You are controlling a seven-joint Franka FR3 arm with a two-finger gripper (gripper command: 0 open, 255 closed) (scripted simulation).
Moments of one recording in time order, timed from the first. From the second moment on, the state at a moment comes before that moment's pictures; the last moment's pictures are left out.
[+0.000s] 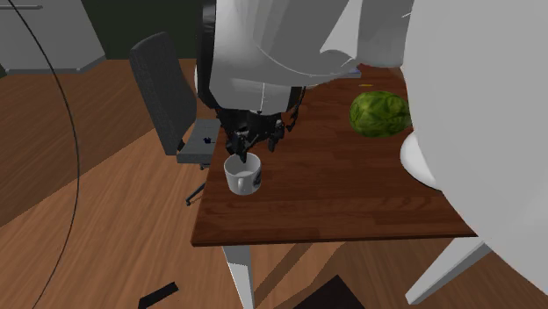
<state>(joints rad) -0.09 0.14 -0.28 -2.06 0.21 2.28 -0.55</state>
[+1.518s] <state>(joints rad) -0.10 0.22 -0.27 -2.07 0.25 2.36 -0.58</state>
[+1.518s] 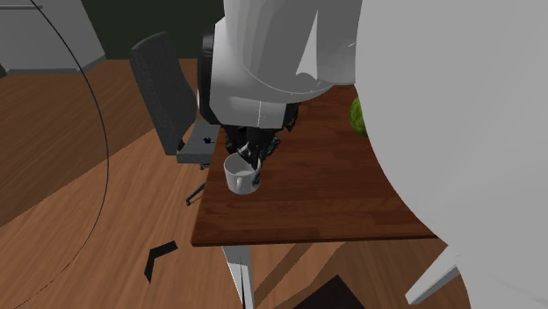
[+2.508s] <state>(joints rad) -0.09 0.13 -0.28 -2.00 0.19 2.21 -0.53</state>
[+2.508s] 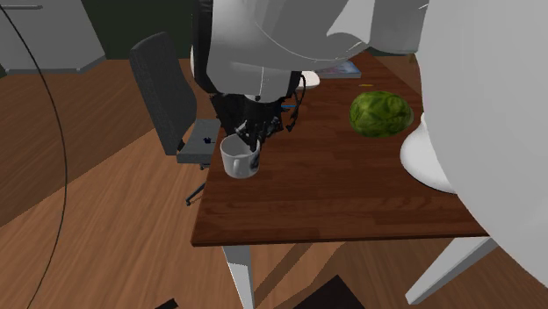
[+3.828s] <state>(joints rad) -0.09 0.06 -0.29 -1.81 0.15 1.96 -0.48</state>
